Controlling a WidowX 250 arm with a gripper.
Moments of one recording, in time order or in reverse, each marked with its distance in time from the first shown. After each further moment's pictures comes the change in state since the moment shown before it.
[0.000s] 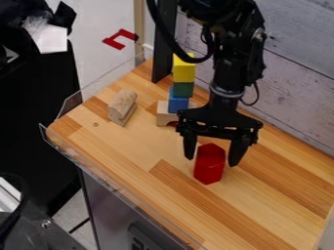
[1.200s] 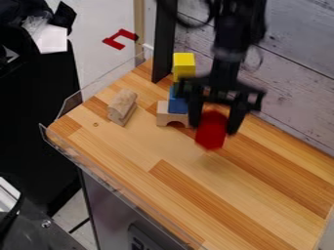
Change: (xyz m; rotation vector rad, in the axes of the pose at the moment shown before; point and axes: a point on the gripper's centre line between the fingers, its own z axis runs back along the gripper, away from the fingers) arm 0.018 0.009 0.061 0.005 0.012 -0.096
